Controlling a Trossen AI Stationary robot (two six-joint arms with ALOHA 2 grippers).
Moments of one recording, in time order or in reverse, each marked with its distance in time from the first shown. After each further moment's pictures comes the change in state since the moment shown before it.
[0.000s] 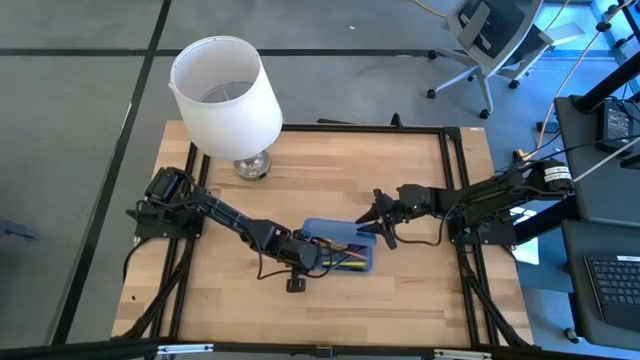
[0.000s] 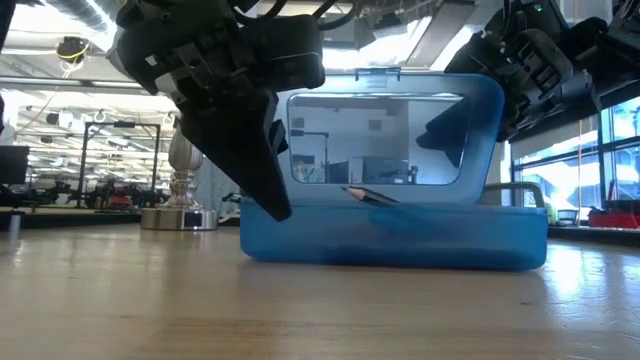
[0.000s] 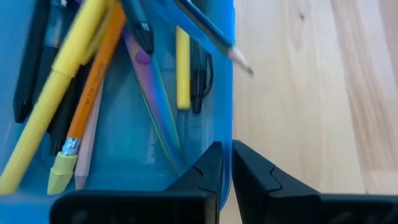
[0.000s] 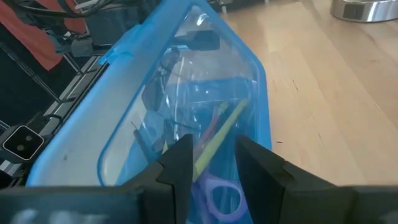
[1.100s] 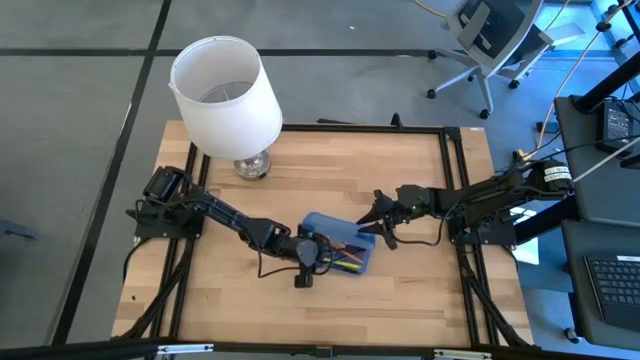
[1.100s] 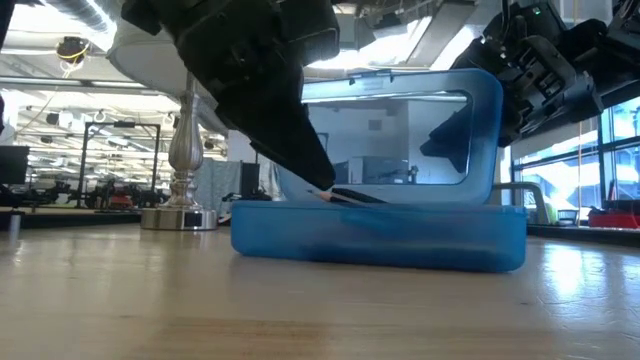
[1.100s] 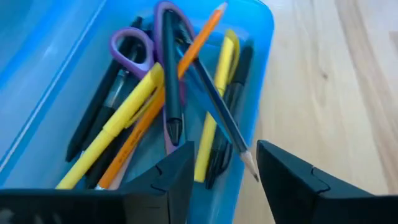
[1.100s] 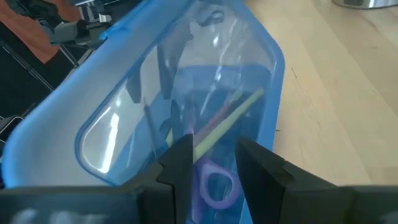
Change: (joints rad) left arm 0.000 -0.017 0.003 0.093 -0.154 0.045; right arm 0.000 0.001 0.000 -0.038 0.001 -0.003
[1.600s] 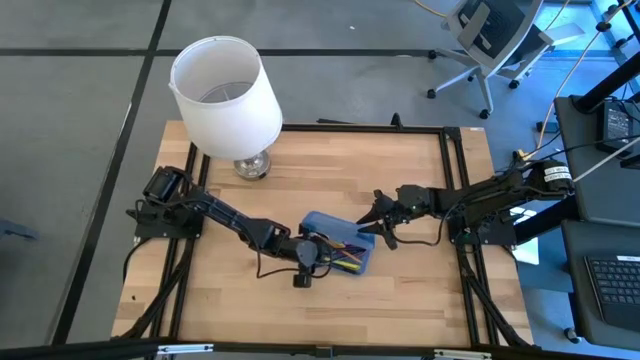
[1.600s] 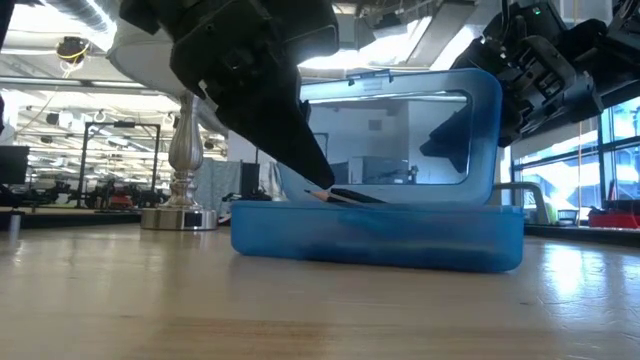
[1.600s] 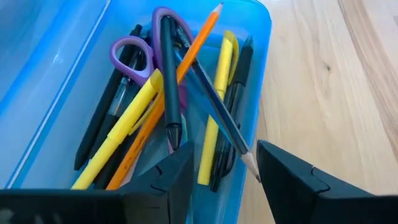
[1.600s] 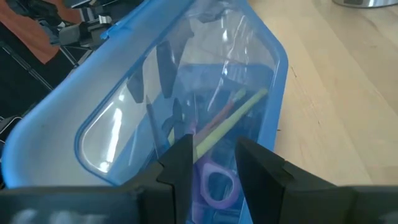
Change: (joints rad) left arm -0.001 0.000 0.000 0.000 -0.022 0.079; right arm 0.000 0.000 0.000 0.000 0.000 0.003
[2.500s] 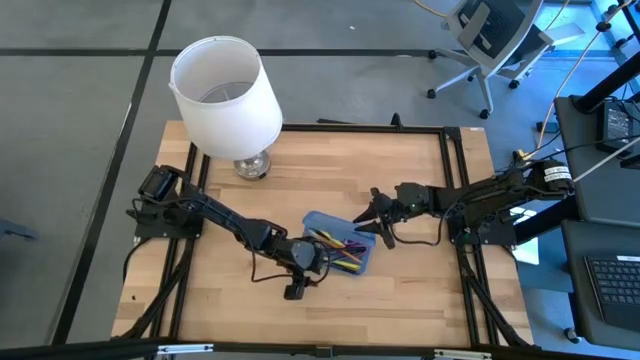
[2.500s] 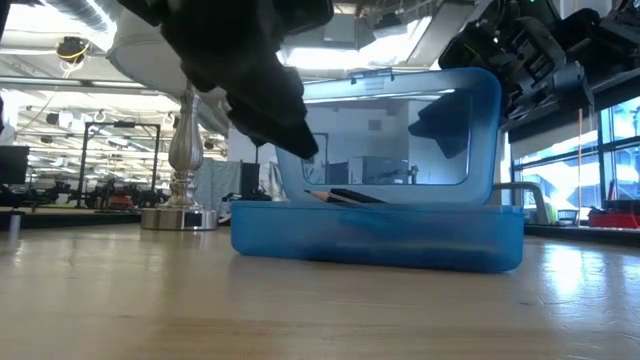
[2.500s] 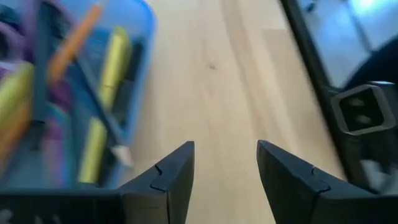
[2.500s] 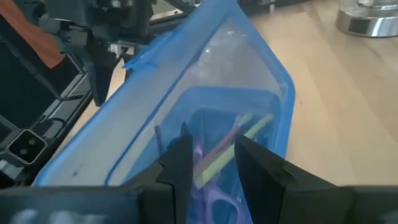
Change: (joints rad) left arm -0.021 -0.035 0.000 0.027 0.312 -0.102; right arm 0.000 0.000 0.049 0.000 -0.014 -0.027
